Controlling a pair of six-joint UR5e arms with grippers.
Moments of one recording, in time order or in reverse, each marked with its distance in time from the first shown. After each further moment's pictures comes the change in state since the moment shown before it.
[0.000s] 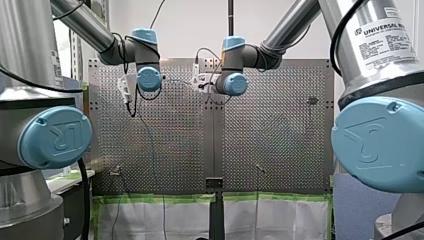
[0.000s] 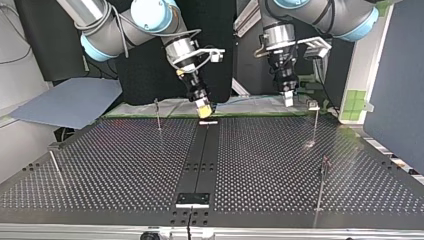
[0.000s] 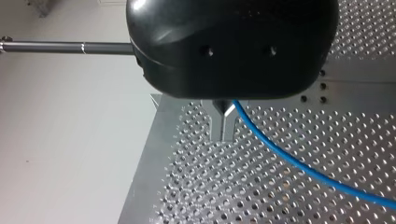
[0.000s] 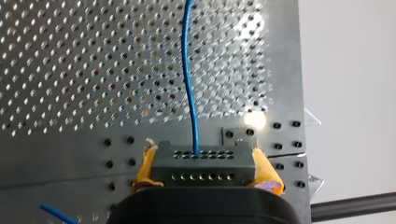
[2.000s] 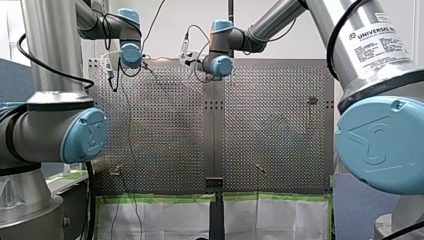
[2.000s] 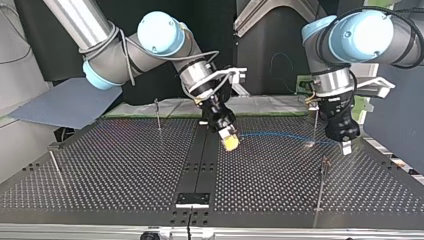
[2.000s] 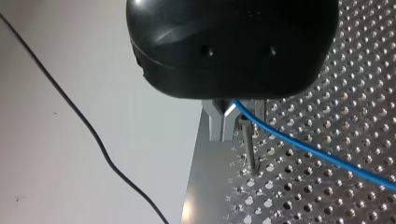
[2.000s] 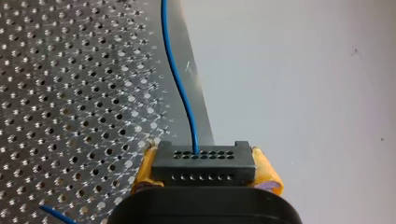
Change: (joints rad) left arm 0.343 0.013 0.267 -0.269 0.231 -0.039; right arm 0.036 0.093 -0.335 0.089 -0.103 0.104
